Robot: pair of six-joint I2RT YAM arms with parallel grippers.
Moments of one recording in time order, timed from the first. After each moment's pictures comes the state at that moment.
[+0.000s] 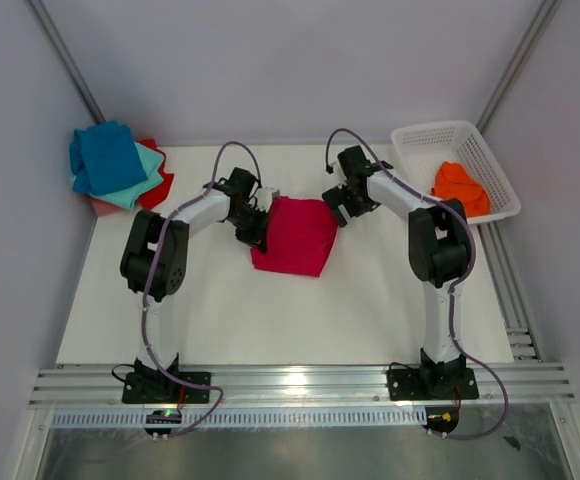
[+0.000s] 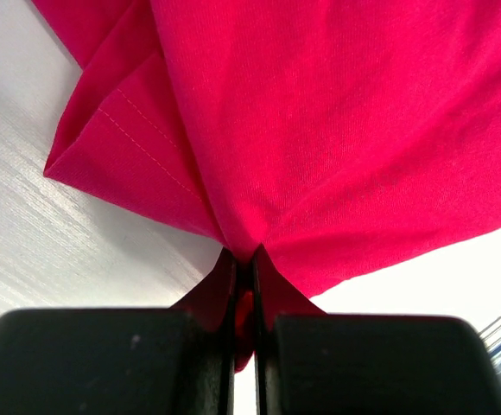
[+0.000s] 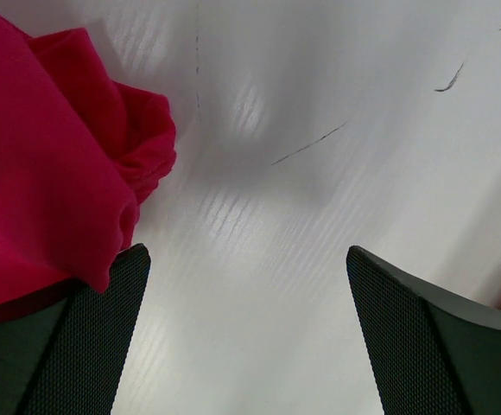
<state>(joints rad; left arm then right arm) -0.38 2.05 1.47 -0.67 0.41 0.03 0.35 2.13 1.69 -0.71 0.11 -0.20</state>
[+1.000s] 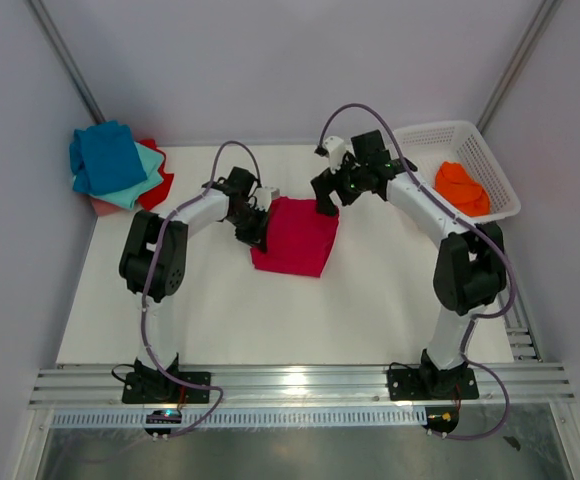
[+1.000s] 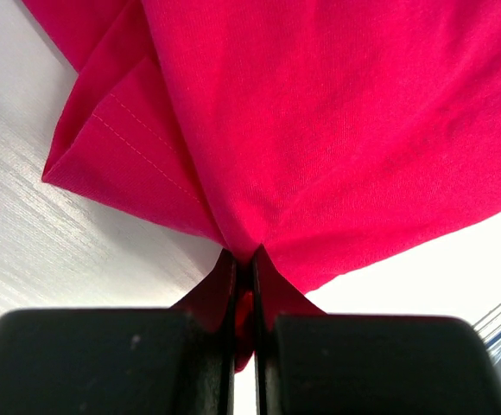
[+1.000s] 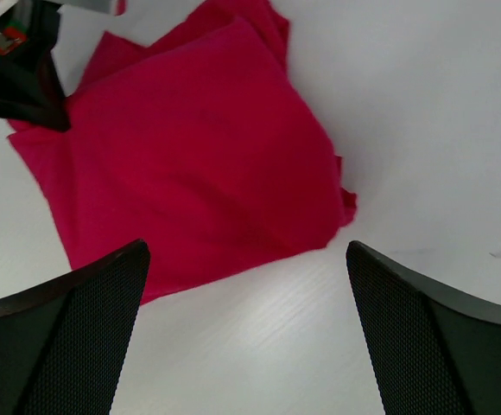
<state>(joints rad) -0.38 2.04 1.47 -0.68 0.43 0.02 0.36 1.82 1.57 -0.56 -0.35 -0.31</state>
